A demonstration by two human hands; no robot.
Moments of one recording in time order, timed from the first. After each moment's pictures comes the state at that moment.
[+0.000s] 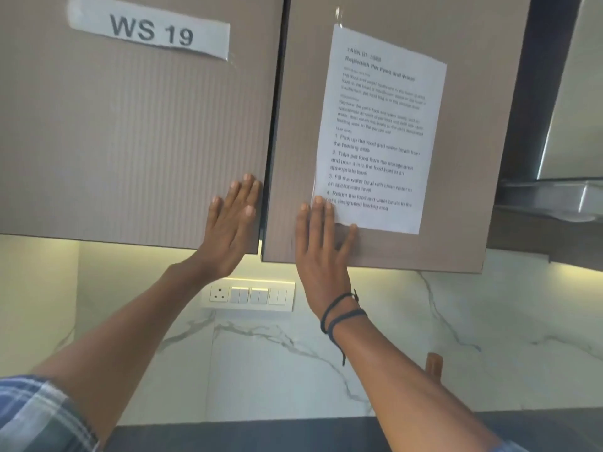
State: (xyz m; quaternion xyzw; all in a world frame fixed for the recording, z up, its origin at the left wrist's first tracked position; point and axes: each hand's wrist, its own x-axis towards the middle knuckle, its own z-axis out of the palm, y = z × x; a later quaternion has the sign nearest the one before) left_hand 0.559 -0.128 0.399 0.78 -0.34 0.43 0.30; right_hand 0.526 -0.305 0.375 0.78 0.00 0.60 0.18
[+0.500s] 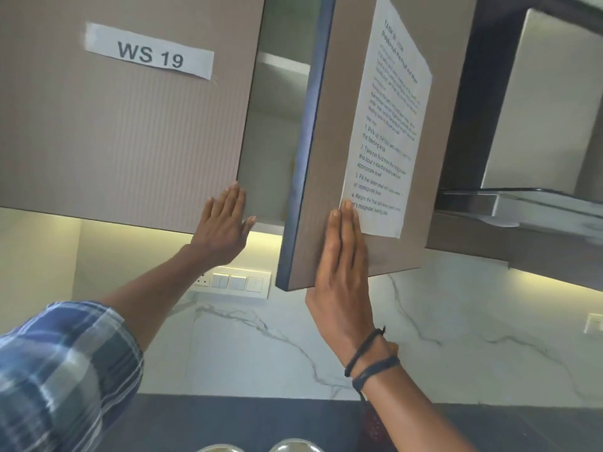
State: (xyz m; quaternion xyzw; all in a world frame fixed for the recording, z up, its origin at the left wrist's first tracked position) left_hand 0.521 -0.172 0.403 0.88 -0.17 0.42 0.12; right_hand 0.361 -0.363 0.368 0.76 0.11 0.64 -0.02
